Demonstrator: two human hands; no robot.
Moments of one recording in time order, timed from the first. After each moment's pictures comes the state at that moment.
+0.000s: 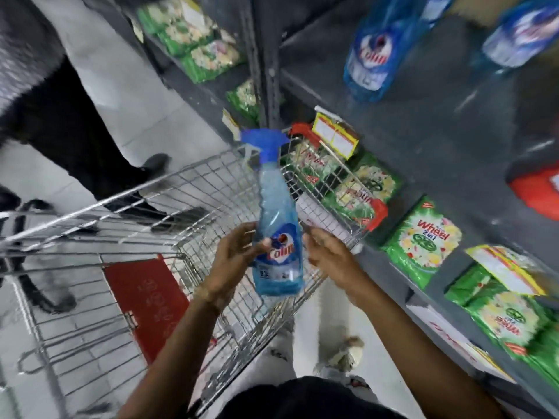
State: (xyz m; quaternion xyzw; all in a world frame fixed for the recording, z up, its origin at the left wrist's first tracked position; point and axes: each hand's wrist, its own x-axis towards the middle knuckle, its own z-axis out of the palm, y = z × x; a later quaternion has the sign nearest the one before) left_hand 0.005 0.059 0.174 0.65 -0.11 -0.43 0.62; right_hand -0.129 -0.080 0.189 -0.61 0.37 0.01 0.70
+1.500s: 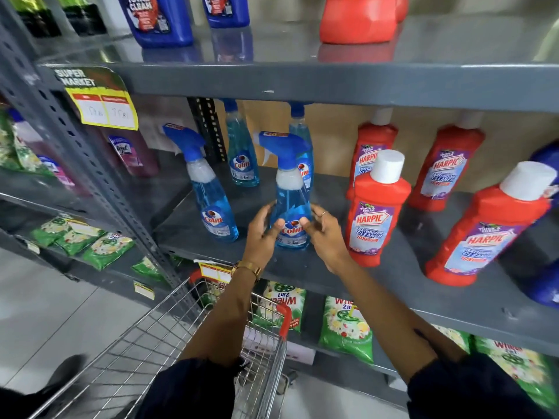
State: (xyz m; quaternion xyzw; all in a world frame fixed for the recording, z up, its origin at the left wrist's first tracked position) left_hand -0.048 -0.256 0.275 0.57 -0.52 -0.30 0.57; right_hand -0.190 -0.300 0.277 -0.60 0.39 -0.43 0.55
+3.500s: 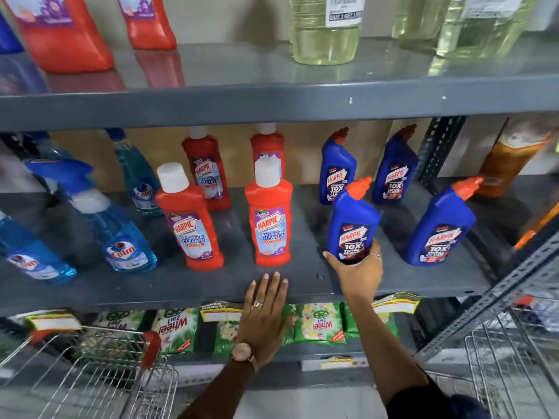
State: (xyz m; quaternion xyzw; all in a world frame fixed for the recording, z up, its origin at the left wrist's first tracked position) left_hand -0.343 -0.191 0.190 0.57 -0.82 0.02 0.07; right_hand -0.546 -0.253 0.232 -0.37 0.71 -0.56 0.21
